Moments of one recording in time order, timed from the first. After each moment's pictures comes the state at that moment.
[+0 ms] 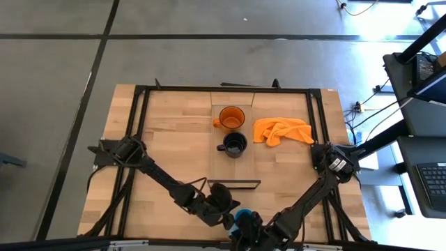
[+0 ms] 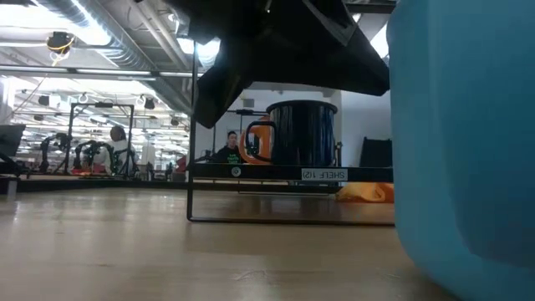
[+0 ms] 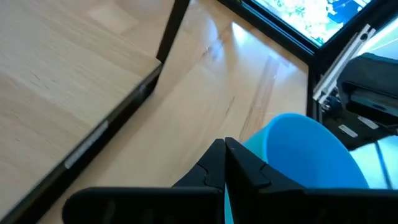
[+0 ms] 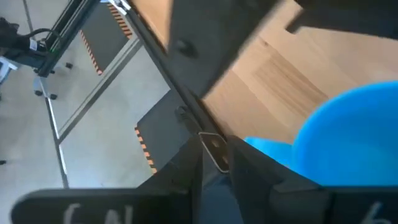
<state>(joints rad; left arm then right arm) -0.58 2.08 1.33 0.14 -0.63 -0.93 0.80 2.13 1.71 -0.48 0.49 1.42</state>
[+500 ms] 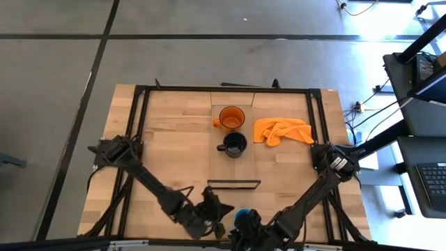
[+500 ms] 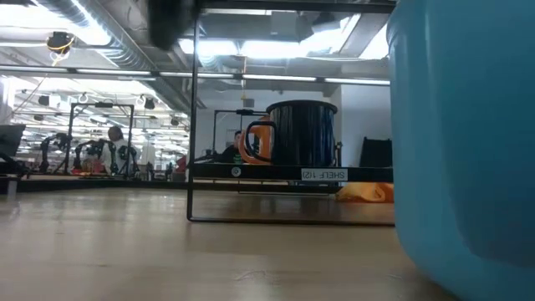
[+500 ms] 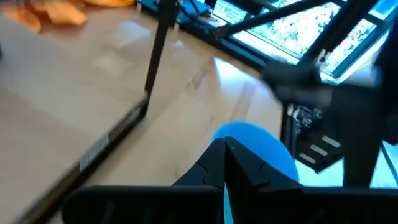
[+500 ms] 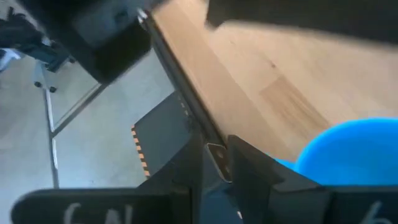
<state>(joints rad) -0.70 1.99 1.33 0.12 -0.83 -0.87 0.80 2.11 1.74 -0.50 0.51 1.30</state>
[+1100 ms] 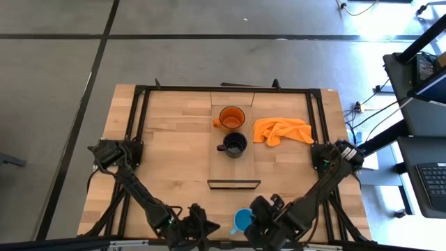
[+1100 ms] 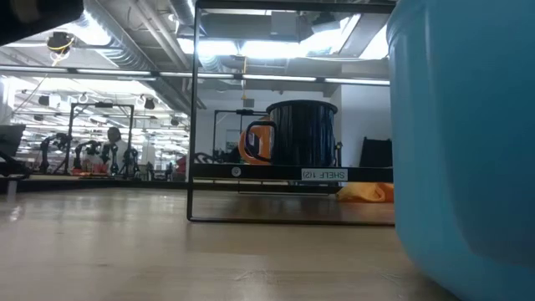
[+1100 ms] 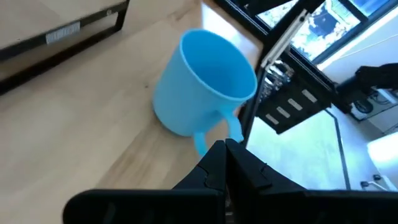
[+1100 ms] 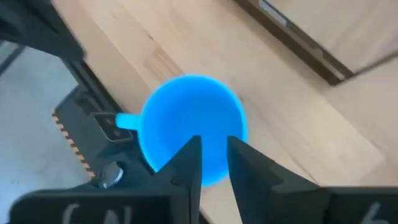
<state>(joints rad) -0.84 2.01 1.33 0.01 -0.81 -1.20 0.80 1.98 1.74 -1.02 0.41 1.52</state>
